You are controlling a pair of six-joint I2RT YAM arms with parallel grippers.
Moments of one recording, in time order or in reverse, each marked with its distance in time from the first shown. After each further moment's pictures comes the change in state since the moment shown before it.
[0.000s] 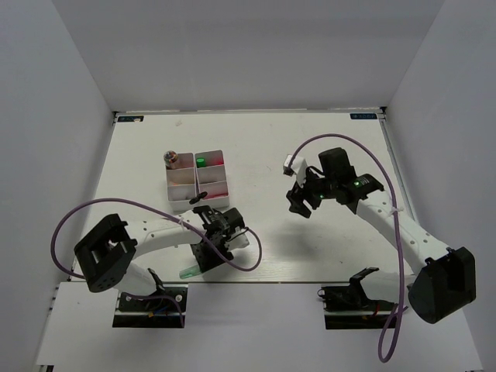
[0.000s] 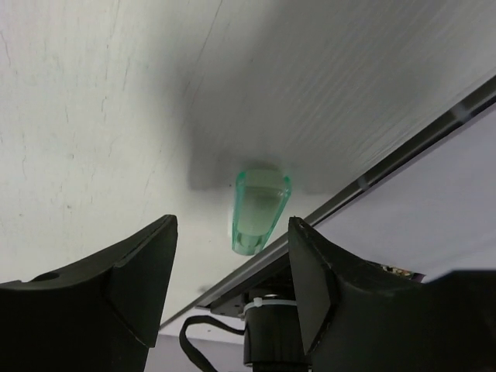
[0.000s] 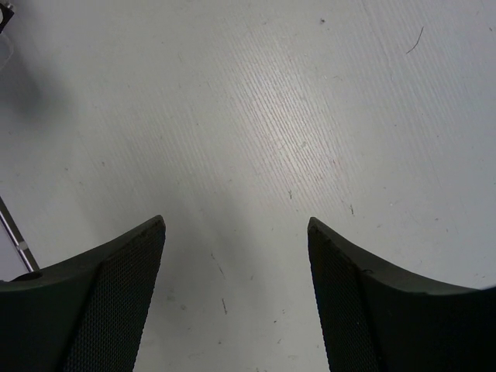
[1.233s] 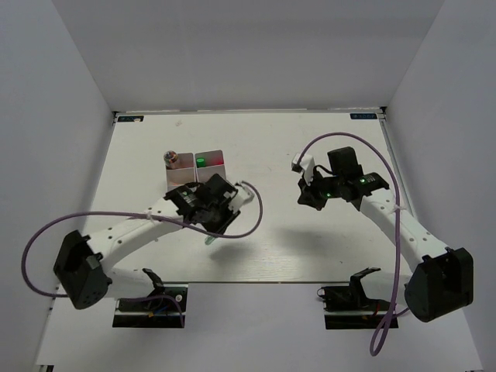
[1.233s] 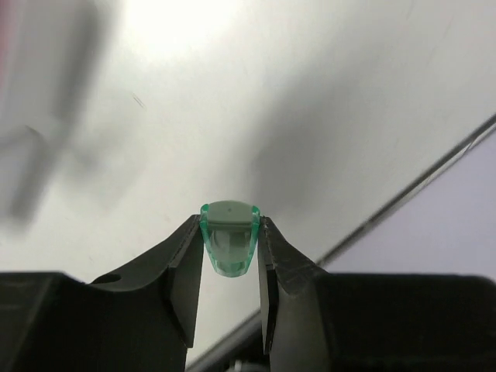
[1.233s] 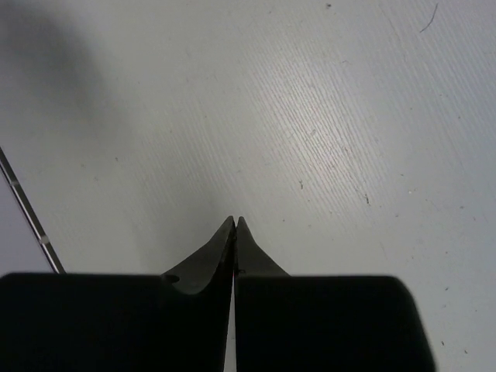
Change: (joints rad) left arm 0.126 -0.116 0.150 0.111 0.063 -0.080; right arm -0.101 -0.001 -0.013 -0.021 -0.108 -0.001
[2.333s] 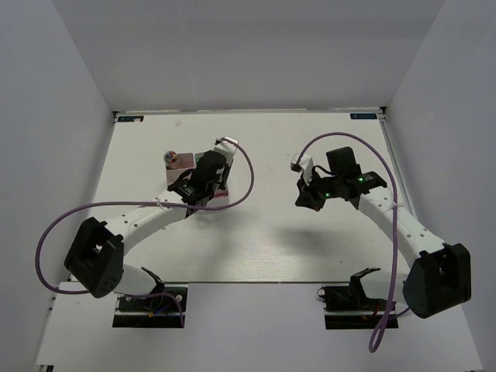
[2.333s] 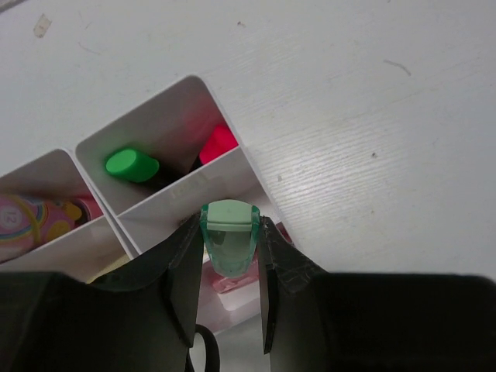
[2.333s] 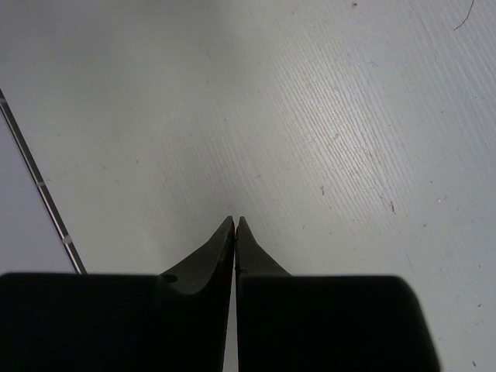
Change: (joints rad) left arm 0.190 0.063 -0.028 0.796 -0.404 -0.062; right arm -0.006 0.034 0.000 -0.008 -0.059 0.030
